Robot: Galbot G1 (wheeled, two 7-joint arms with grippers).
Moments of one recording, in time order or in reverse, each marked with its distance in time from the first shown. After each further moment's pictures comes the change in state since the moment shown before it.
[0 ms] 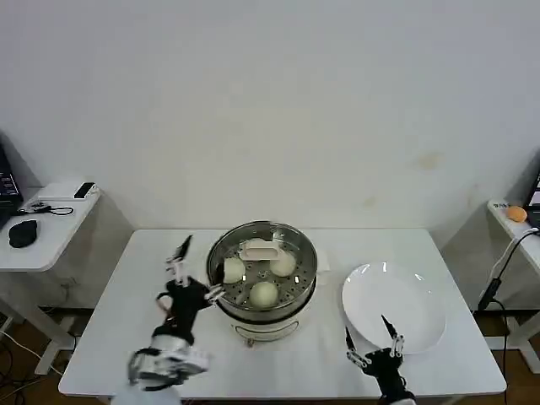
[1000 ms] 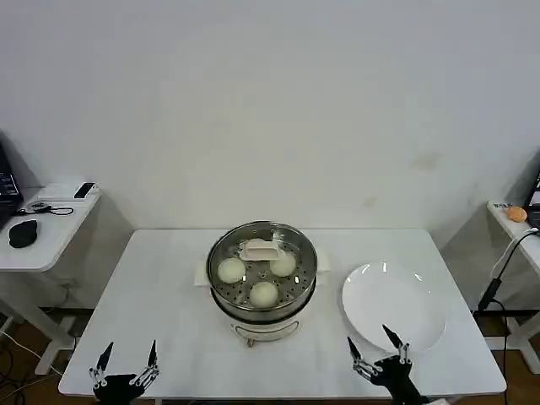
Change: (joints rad) left arm 0.424 -0.121 -0.302 0.178 -0.700 -0.347 -0.087; right arm -0.101 -0.213 -0.013 0.129 0.387 -0.178 -0.034
